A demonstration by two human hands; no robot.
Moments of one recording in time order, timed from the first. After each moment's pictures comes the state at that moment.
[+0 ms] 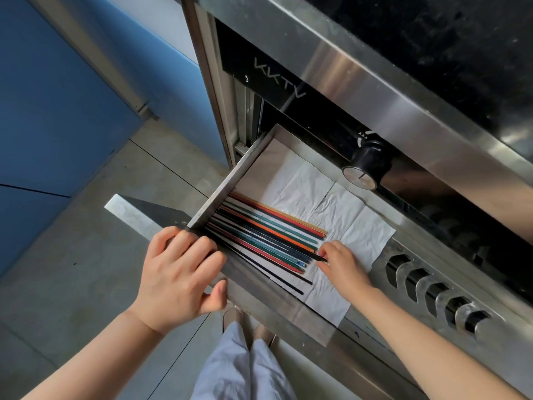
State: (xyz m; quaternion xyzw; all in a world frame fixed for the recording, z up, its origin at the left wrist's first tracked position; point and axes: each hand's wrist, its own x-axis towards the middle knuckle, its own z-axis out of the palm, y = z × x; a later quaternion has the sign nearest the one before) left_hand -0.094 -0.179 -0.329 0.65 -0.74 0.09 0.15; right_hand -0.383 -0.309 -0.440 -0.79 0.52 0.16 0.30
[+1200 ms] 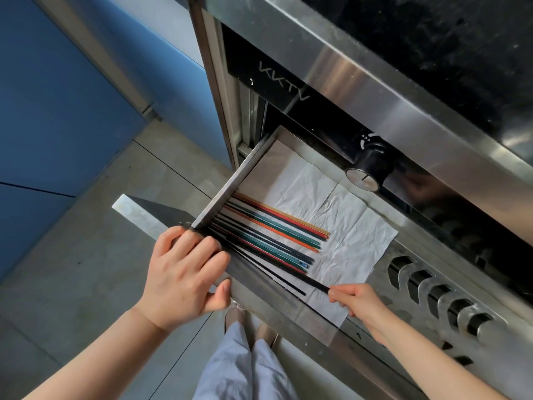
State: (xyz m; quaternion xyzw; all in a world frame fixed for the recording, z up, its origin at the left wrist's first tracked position) left_hand -0.093 -0.179 -0.329 0.65 -0.74 0.08 0.16; right_hand -0.424 -0.272 -0.420 -0.40 0.69 0.08 0.60
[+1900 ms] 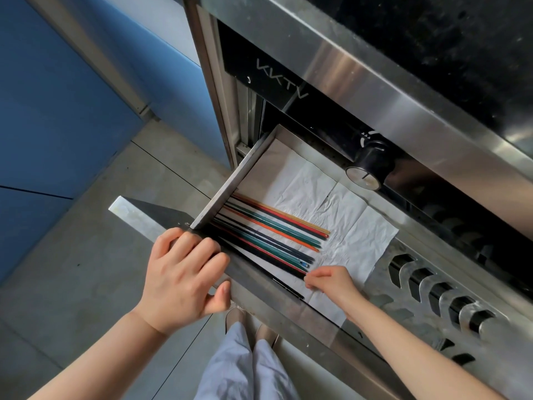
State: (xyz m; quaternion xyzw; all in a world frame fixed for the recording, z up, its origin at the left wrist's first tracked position) left_hand -0.093 -0.179 -0.329 0.65 -0.74 0.08 0.16; right_hand -0.370 -0.277 -0.434 -0.44 0.68 0.09 0.58
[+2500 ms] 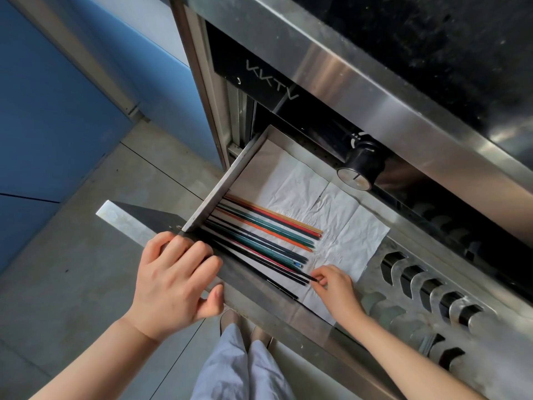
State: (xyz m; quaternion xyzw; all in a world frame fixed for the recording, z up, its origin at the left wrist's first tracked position) left_hand -0.093 -0.178 -0.331 0.65 -0.74 0.08 0.15; right_hand -0.391 -0.263 -0.441 -0.70 0.60 0.12 0.38
